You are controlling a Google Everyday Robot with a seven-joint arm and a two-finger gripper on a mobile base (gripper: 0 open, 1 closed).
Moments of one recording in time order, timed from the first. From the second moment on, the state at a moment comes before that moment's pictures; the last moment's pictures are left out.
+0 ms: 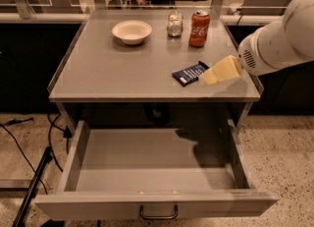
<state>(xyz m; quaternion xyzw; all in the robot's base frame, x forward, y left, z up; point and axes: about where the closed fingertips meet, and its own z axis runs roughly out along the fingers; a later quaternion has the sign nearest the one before) 0.561 -0.202 0.923 -0.24 0.90 -0.03 0.37</state>
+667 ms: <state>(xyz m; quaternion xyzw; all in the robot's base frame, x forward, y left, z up) 0.580 -0.186 0.915 -0.24 0.88 0.01 0.41</state>
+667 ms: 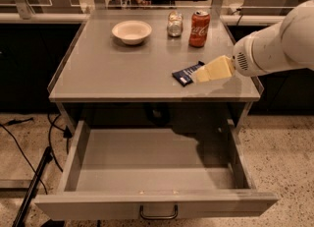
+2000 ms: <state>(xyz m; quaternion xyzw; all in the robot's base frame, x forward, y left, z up) 0.598 -0.132 0.904 -0.28 0.84 0.07 0.46</state>
